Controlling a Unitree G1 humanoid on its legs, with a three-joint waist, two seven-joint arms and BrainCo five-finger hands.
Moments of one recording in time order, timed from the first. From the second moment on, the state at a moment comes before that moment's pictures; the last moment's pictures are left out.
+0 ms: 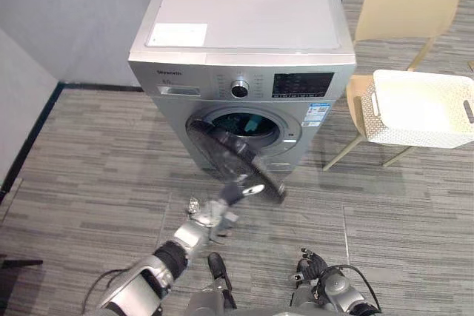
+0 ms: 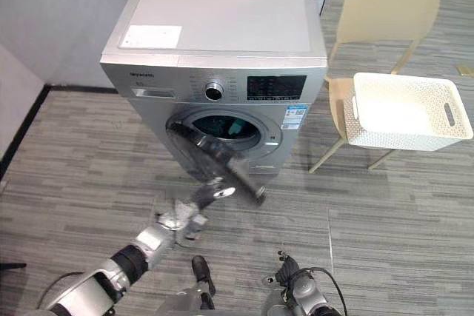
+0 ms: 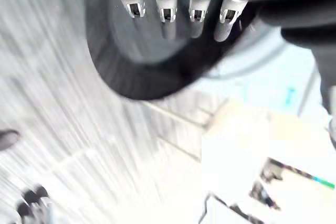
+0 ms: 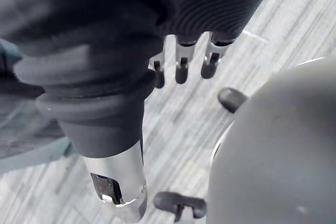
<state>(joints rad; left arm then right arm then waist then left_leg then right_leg) -0.39 0.20 -0.72 0.55 -0.49 -0.02 0.03 -0.08 -0.13 0.20 1.08 -0.25 -0.04 -0.01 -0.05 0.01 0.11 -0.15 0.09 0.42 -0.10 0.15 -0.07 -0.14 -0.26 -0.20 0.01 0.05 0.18</state>
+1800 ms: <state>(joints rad) 0.17 0.16 0.03 0.89 -0.03 -0.12 0.09 0.02 -0.08 0.01 1.06 -0.13 -0.10 -0.02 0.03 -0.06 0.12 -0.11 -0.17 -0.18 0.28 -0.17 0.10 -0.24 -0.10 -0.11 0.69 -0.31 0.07</state>
